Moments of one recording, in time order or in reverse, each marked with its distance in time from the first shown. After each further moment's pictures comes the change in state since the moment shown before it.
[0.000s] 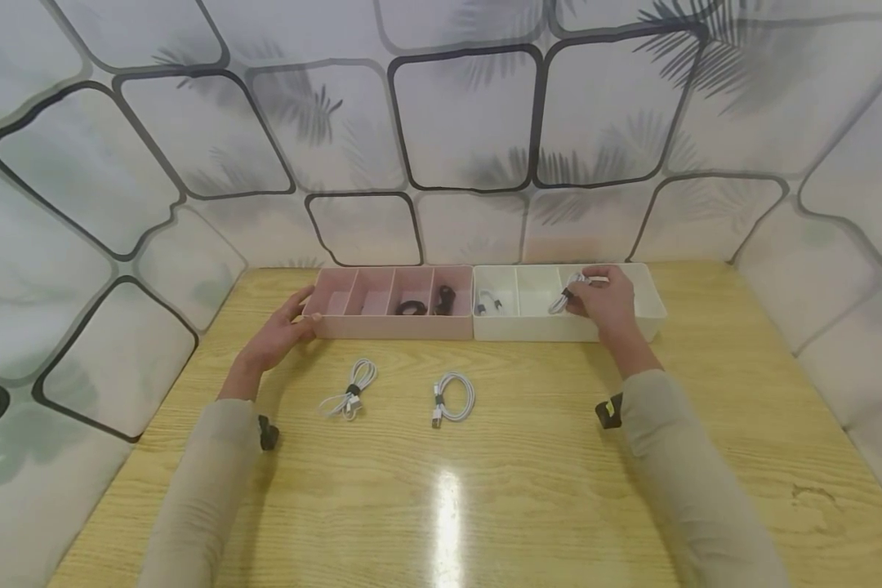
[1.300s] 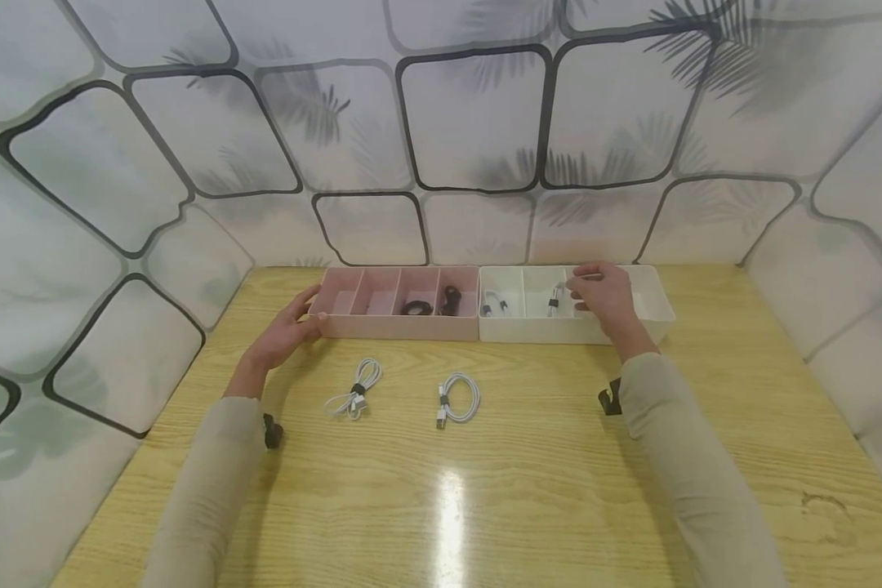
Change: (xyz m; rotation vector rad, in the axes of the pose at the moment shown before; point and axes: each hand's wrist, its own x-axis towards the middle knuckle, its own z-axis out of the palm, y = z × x) left_hand -0.010 0.023 0.003 -0.043 -0.043 -0.015; right_hand 0.024 0.004 0.004 -0.393 -0.070 -0.071
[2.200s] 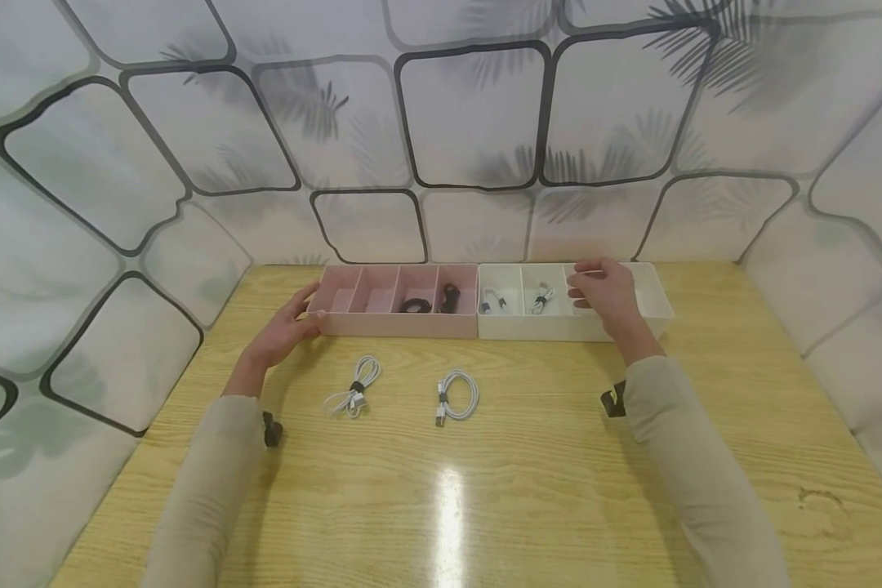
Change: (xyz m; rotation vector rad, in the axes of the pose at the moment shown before) left_hand -0.003 0.004 0.002 -0.012 0.002 0.005; right_hand -0.009 -0.005 -0.004 0.094 0.025 0.017
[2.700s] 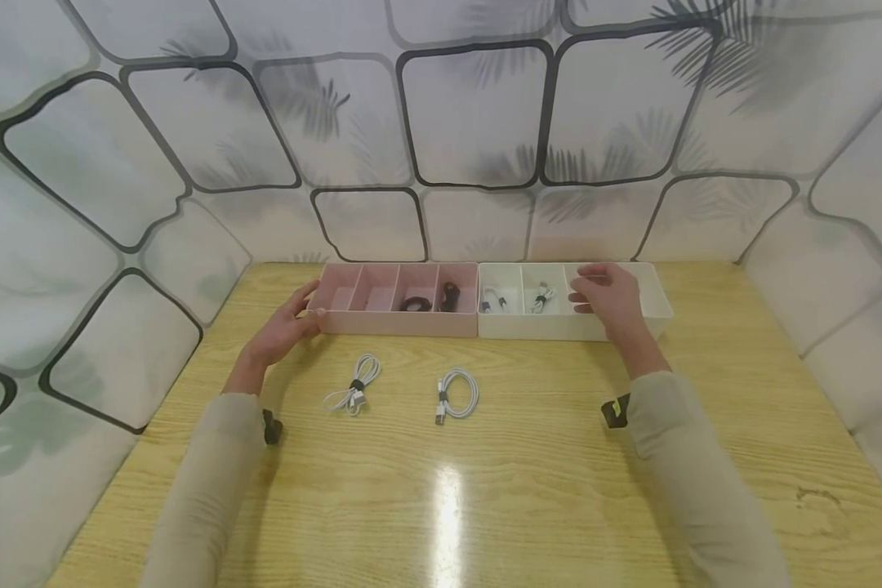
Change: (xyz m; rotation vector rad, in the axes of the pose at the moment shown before) left_hand 0.013 -0.027 -0.007 0.020 0.028 0.000; right_hand -0.015 0.002 -0.002 0.057 -0.001 -0.024
